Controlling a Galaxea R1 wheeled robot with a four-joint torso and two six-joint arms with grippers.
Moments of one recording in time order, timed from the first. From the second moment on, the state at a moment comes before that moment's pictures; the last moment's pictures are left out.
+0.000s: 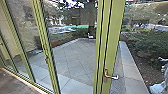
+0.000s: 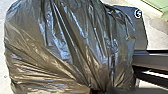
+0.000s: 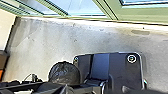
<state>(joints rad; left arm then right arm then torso) 1.47 2.91 -2.56 -0.23 0.12 0.32 -1.39 1.76 -1.08 0.13 0.11 -0.04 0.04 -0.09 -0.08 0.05</state>
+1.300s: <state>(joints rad) 1.47 2.92 -2.57 -0.23 0.12 0.32 -0.69 1.52 -0.90 0.28 -0.38 0.03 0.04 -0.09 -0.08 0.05</state>
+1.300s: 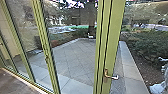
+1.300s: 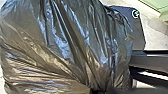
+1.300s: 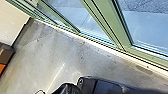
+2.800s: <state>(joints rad) 1.48 2.93 -2.58 -0.23 0.12 0.31 -0.19 1.74 -1.05 0.12 -0.81 0.55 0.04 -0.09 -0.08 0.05</state>
